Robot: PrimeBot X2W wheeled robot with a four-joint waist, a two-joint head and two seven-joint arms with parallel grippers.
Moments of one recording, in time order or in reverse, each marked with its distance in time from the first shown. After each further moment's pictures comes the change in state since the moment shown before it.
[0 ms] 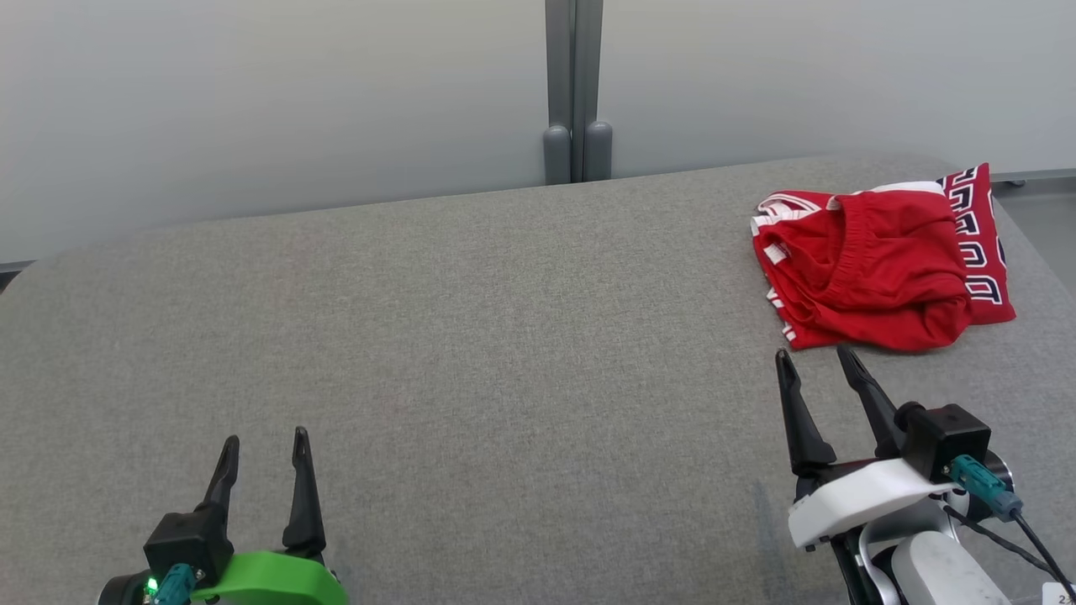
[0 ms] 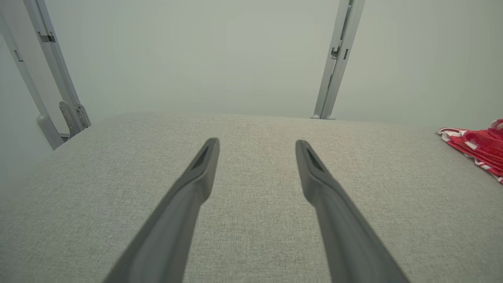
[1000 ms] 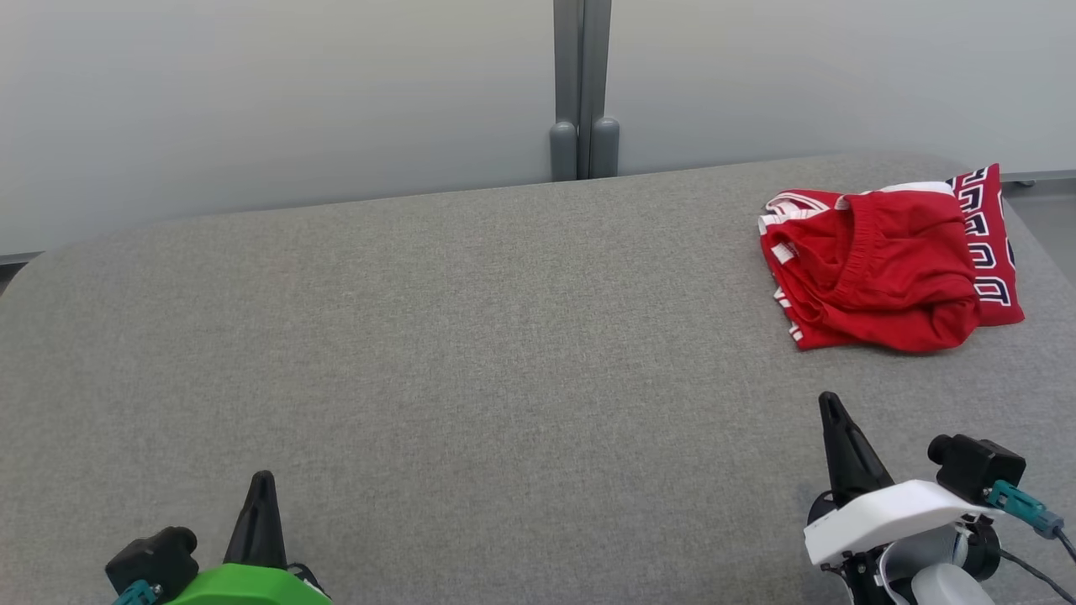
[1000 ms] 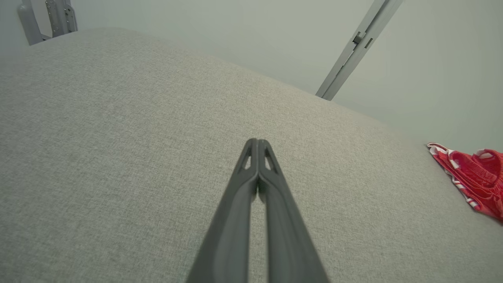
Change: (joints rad) left arm 0.026 -0.009 0.017 0.060 -0.277 -0.034 0.062; right arm 0.068 0.046 -0.055 0.031 0.271 0.031 0.046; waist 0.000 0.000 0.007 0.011
